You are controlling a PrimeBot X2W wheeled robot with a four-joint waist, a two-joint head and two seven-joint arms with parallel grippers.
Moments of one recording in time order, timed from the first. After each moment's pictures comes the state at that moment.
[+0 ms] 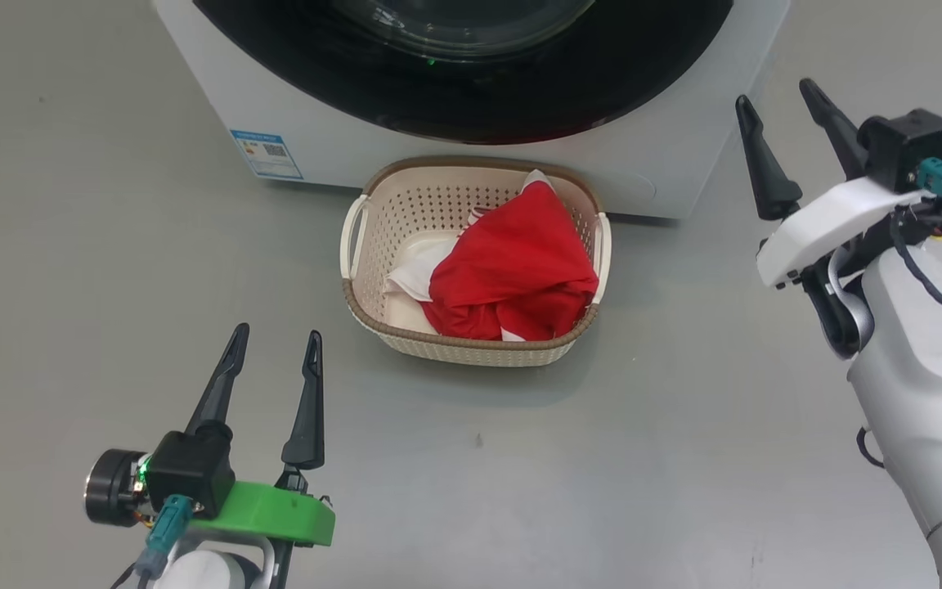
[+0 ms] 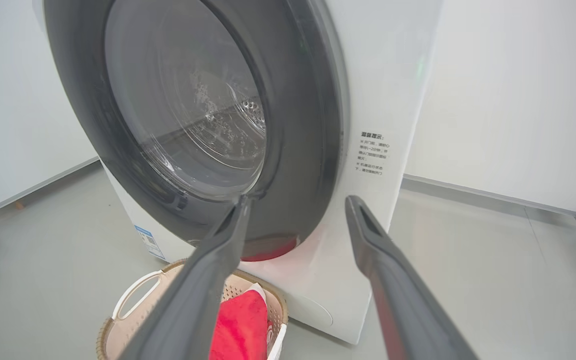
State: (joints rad) left arm -0.09 0.08 -0.31 0.03 -0.31 0.12 -0.24; right arm -0.74 -0.23 0.35 0.73 0.41 0.12 -0.25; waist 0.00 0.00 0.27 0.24
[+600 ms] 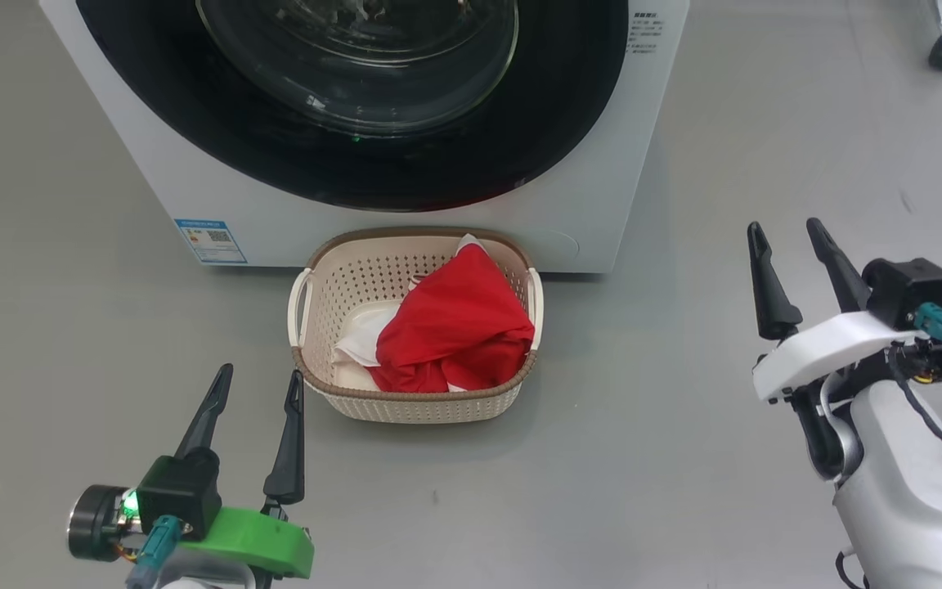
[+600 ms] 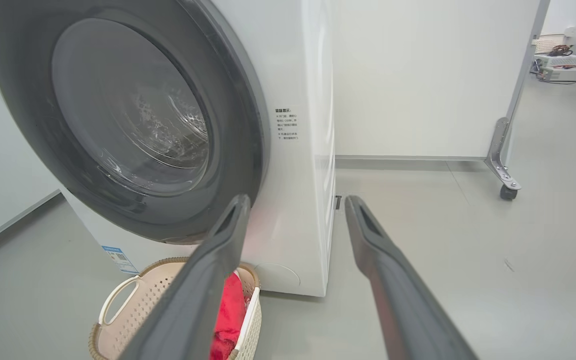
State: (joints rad) left arm -0.04 0.11 -0.30 0.06 -0.31 0.12 -0.21; right arm -0.45 -0.19 0.24 0.56 0.46 0.11 -0.25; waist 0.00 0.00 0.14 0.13
